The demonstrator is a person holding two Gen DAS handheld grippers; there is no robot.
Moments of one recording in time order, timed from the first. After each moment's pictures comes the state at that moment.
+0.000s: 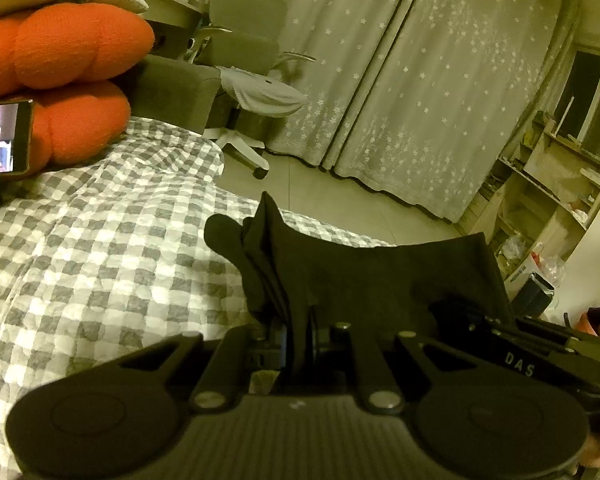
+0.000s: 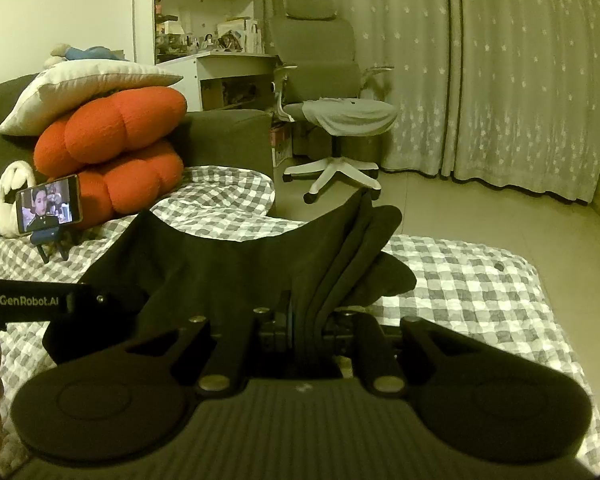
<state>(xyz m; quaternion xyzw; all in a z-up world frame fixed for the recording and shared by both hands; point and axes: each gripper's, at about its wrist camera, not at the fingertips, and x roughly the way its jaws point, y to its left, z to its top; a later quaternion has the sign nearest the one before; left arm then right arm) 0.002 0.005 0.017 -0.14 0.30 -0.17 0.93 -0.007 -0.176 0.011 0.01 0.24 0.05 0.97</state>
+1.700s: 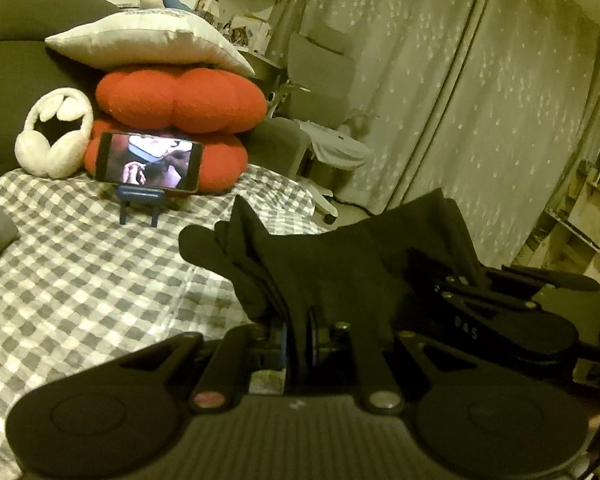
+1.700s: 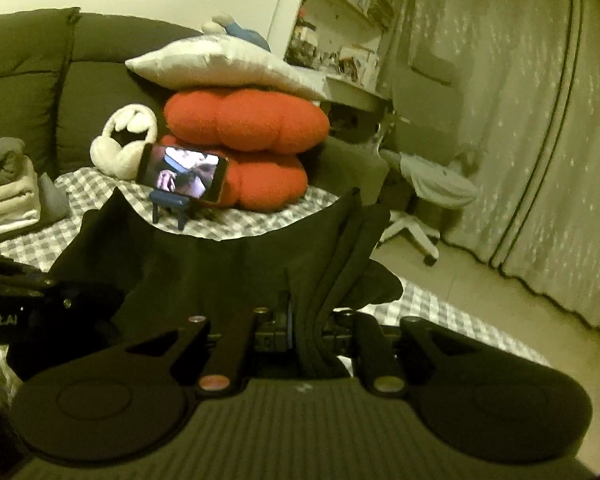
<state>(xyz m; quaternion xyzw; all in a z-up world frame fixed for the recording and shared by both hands) -0.149 0.100 0.053 -0.16 0.24 -0.05 0.95 -0.074 -0.044 0.047 -0.16 0.19 0.15 0.96</state>
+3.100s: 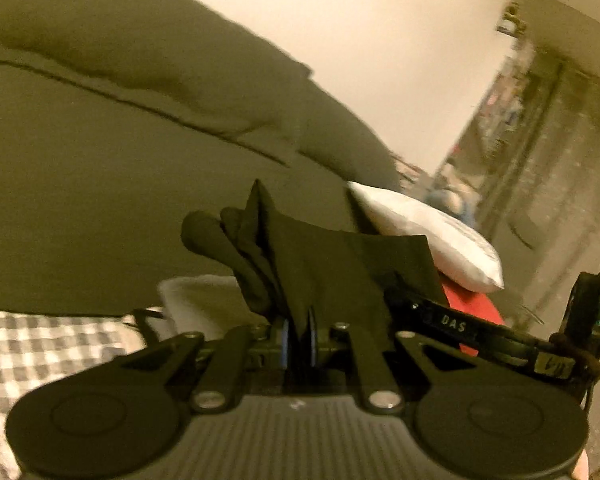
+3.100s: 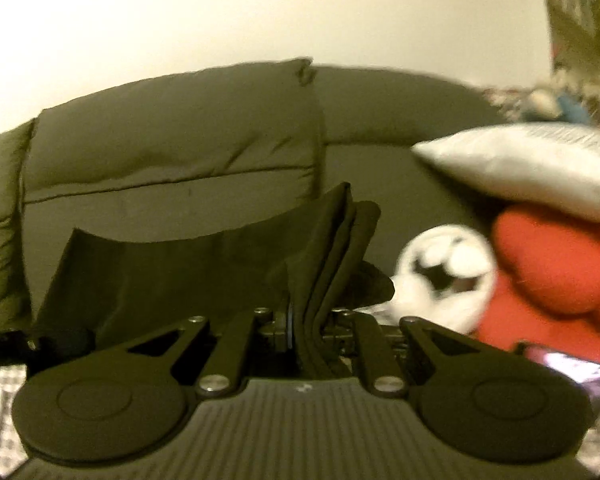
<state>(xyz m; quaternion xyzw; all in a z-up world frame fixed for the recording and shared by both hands) -0.264 0.394 0.112 -0.32 0.10 0.27 0.90 -0.002 0.279 0.123 -0.07 0.19 0.50 0.84</state>
